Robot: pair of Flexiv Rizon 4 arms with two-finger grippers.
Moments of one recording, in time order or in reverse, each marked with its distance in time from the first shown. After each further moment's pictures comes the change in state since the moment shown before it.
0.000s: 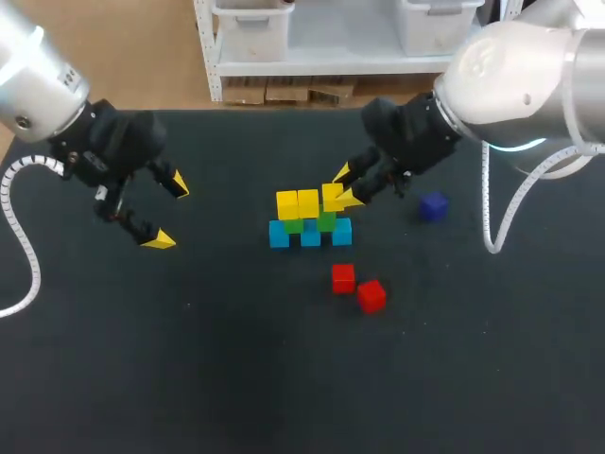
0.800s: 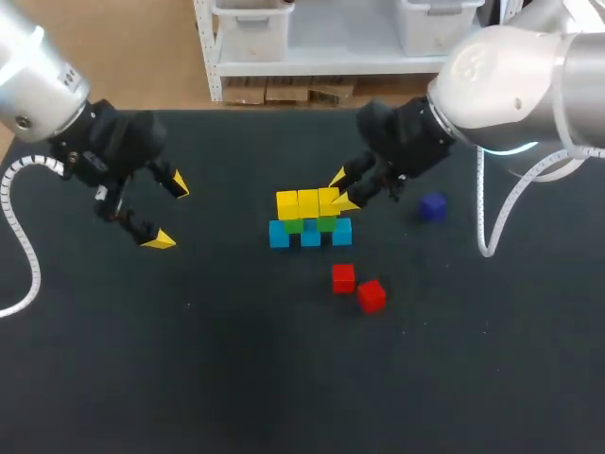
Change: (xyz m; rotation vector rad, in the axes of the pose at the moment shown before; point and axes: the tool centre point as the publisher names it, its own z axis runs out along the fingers) left arm 0.000 0.000 0.000 0.000 0.000 0.000; right arm 0.001 0.002 0.008 -0.008 0.004 0.020
